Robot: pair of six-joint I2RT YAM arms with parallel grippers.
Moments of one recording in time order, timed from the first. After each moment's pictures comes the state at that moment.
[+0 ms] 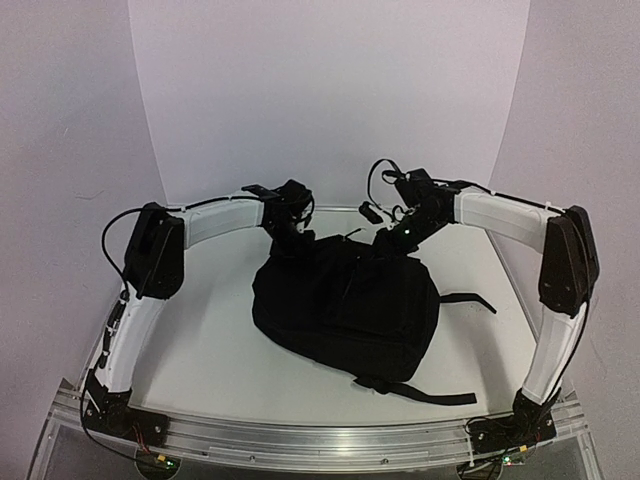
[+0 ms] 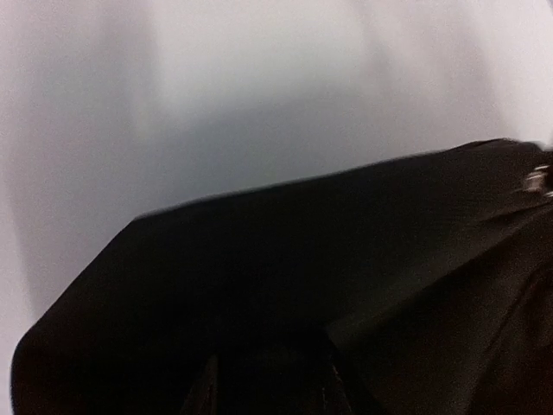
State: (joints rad) left arm -0.69 2.39 2.13 -0.82 0.12 -0.49; right arm 0.52 1.90 1.59 -0.76 -0.44 -0.06
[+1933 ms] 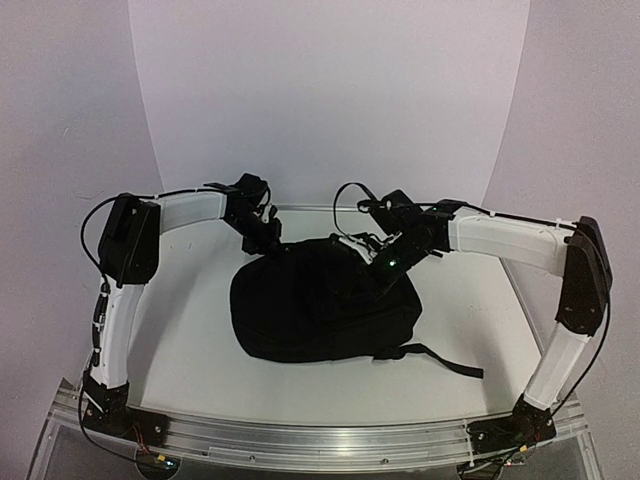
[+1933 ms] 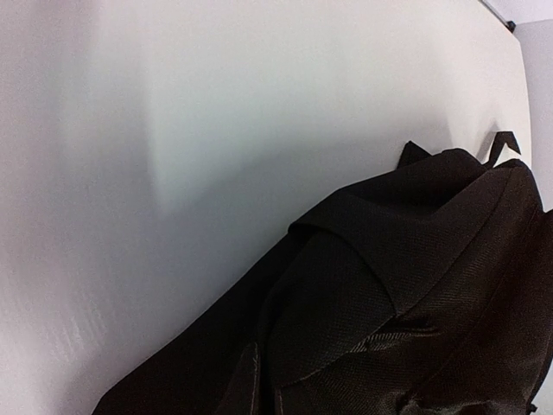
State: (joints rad) left arm -0.49 2.29 1.91 -0.66 0.35 -0.52; right arm 0.75 1.78 1.43 -0.74 -0.53 -0.10
